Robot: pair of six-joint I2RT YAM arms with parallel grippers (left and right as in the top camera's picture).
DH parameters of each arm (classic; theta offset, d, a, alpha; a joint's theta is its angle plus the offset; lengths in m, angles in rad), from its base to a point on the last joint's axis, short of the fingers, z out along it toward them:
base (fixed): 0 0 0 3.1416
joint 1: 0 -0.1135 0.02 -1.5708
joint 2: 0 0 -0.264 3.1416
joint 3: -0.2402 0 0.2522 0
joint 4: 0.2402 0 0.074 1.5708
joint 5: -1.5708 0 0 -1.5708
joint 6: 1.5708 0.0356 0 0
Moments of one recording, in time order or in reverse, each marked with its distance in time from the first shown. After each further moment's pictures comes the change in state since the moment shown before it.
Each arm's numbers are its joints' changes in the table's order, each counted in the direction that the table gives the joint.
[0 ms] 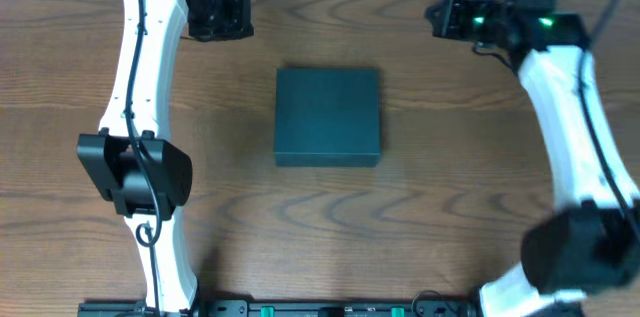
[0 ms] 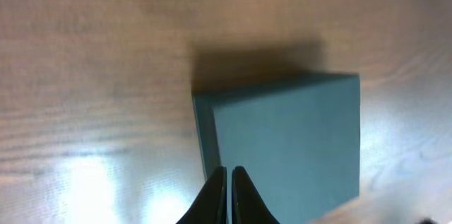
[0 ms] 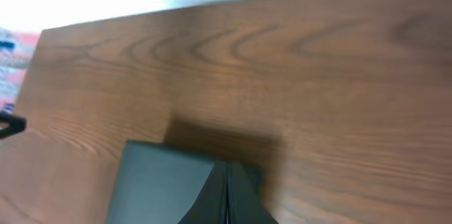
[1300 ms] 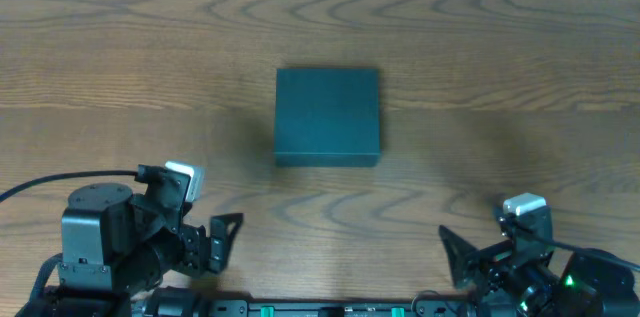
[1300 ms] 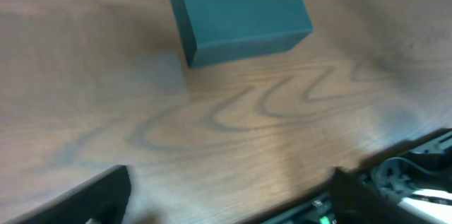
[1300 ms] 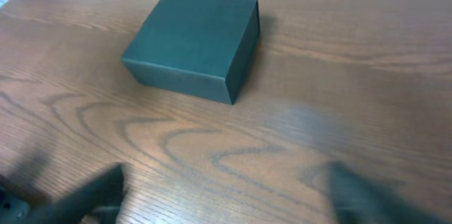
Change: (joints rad) left arm 0.019 1.506 1.206 -0.061 0.032 0.011; right arm -0.025 1.416 0.796 0.426 -0.100 -0.175
